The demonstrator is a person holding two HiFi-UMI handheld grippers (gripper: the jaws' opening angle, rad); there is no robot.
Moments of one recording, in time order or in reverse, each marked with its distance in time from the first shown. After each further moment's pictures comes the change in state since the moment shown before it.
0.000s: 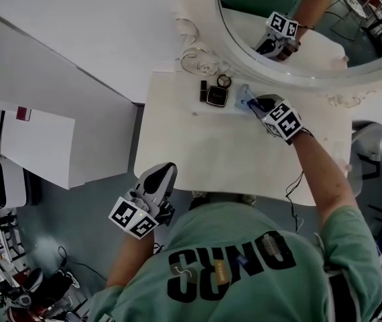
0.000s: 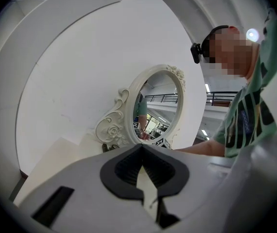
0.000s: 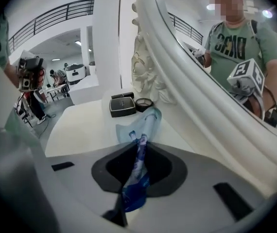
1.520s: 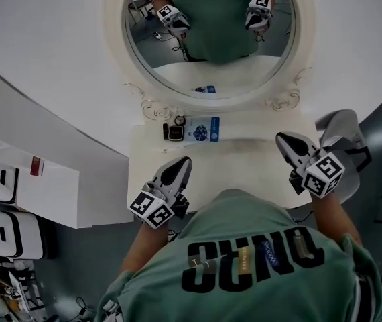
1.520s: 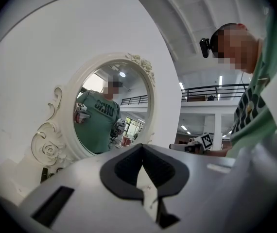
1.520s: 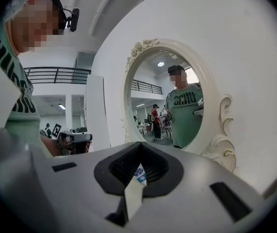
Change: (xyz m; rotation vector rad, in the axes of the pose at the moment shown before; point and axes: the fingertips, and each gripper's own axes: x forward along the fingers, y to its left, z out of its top) left arm 0.130 -0.170 0.022 0.184 -0.040 -0.247; right arm -0.385 0.018 -0.024 0.352 -0.751 -0.216
